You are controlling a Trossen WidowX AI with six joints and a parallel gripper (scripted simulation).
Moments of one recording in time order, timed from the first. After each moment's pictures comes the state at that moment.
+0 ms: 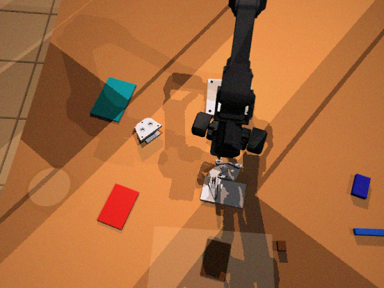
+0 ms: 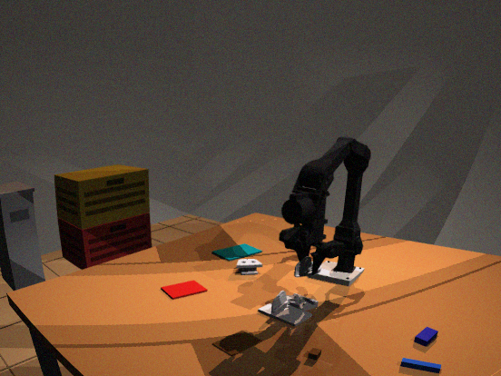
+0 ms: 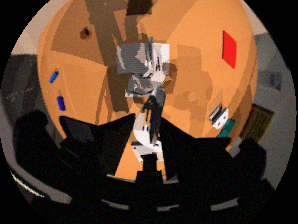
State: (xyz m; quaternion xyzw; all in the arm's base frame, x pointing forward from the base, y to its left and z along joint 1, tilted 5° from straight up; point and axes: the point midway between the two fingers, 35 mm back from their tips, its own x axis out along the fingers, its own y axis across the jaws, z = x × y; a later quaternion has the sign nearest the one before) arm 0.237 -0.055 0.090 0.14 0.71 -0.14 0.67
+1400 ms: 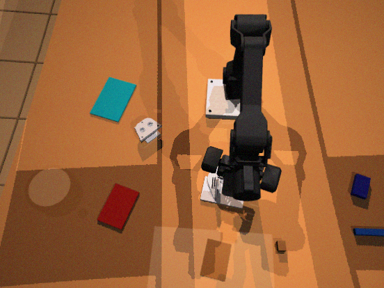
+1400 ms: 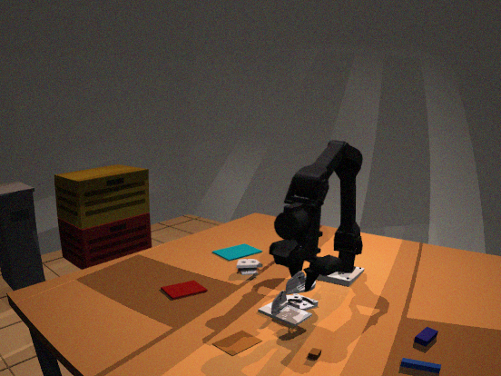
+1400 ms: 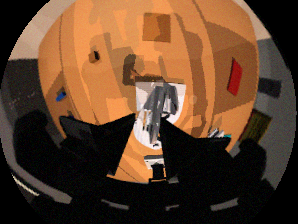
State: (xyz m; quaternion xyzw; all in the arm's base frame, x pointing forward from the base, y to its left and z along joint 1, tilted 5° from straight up) arm 0.337 -0.036 0.084 0.14 0.71 -0.14 0.67
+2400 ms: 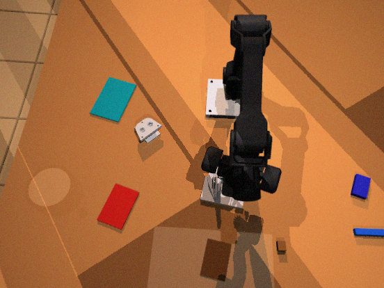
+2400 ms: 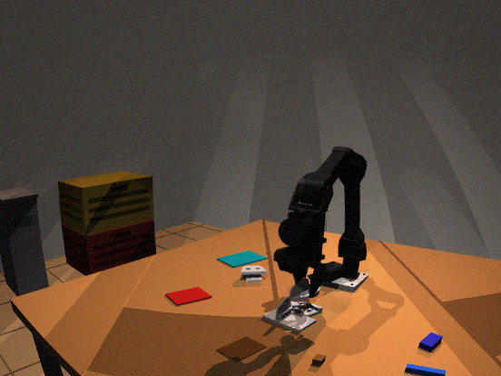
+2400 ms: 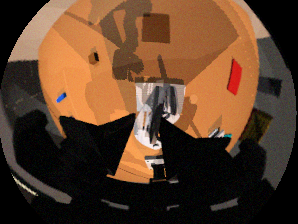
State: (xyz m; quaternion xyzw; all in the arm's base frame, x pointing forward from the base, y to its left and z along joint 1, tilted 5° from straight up) arm 0.339 -0.037 0.085 0.14 0.71 -0.15 0.67
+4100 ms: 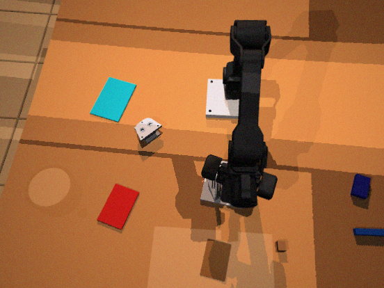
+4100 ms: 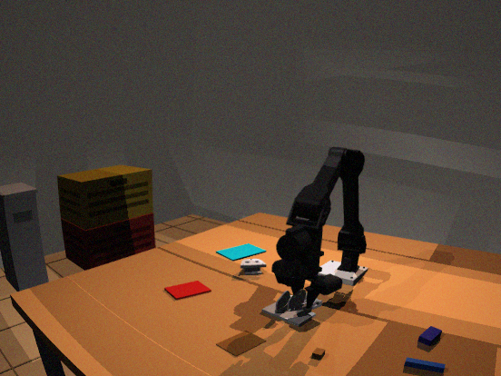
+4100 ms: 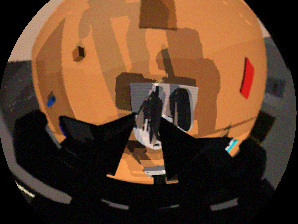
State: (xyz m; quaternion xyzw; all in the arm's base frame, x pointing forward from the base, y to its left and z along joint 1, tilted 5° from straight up) arm 0.337 -0.036 0.035 0.14 0.71 -0.15 0.67
